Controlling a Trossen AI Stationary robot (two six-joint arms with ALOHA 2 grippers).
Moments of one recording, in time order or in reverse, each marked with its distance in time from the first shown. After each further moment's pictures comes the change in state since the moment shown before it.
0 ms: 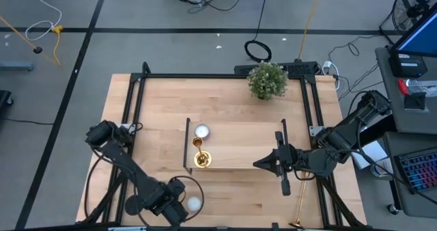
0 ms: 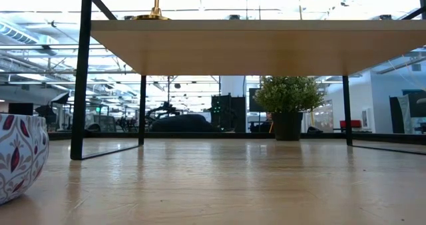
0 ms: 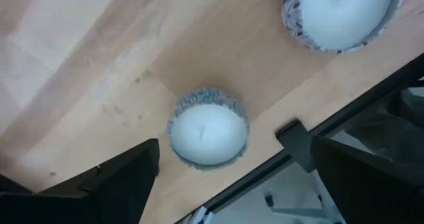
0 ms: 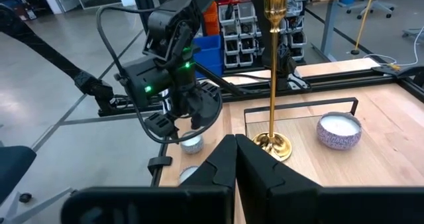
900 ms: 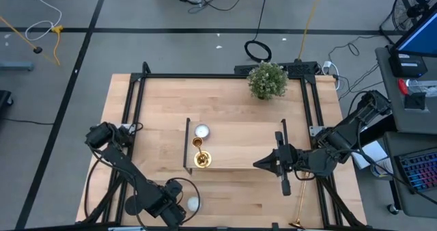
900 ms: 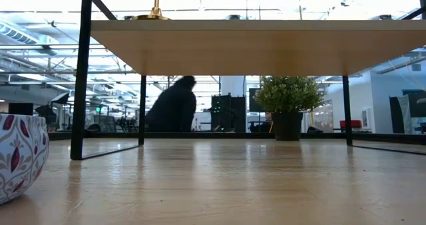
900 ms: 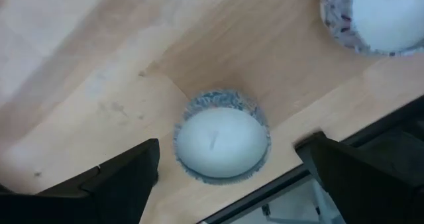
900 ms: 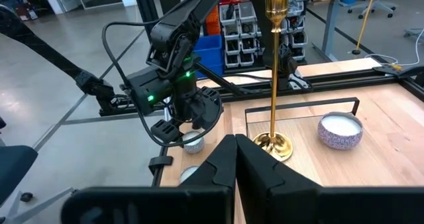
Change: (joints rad) left arm -0.034 0.017 -0.071 0.053 -0.003 -0.096; right arm 0.000 0.000 0.000 0.000 -0.002 0.000
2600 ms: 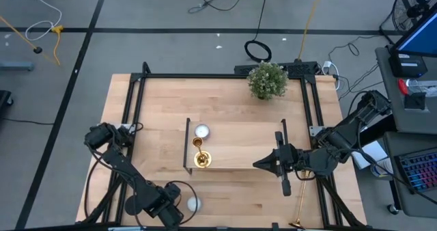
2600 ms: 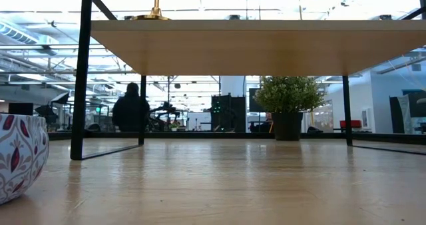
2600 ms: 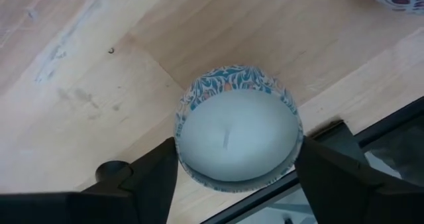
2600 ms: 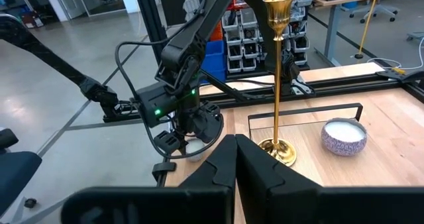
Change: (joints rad) left arm -0.020 0.001 -0.124 0.220 0.032 -0.014; right arm 0.000 0.000 0.000 0.030 -0.001 -0.008
